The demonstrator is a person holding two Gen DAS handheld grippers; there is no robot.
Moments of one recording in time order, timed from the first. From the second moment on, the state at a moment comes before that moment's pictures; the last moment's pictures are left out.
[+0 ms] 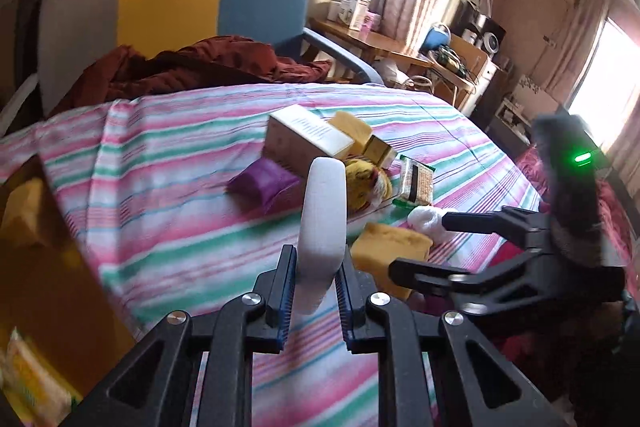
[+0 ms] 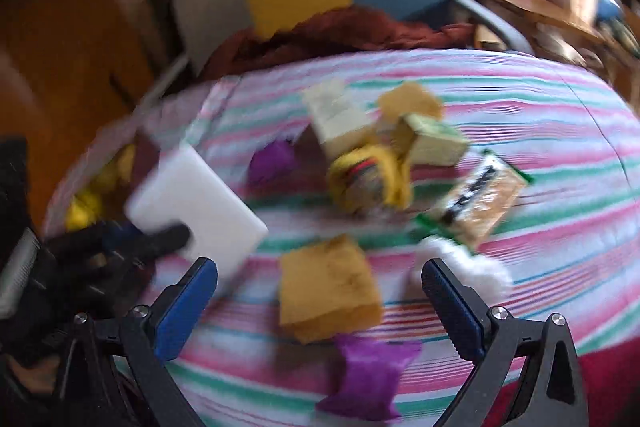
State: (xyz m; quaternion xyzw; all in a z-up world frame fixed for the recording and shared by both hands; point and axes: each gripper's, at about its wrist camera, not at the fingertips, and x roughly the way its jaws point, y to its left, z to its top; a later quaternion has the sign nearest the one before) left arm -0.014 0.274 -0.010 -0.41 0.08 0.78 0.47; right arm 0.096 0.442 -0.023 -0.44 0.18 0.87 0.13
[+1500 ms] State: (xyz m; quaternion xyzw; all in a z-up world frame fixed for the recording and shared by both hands) left arm -0.132 -0.002 0.025 -0.37 -0.03 0.91 0.21; right arm -0.051 0.228 0.019 -0.44 0.04 0.90 -0.06
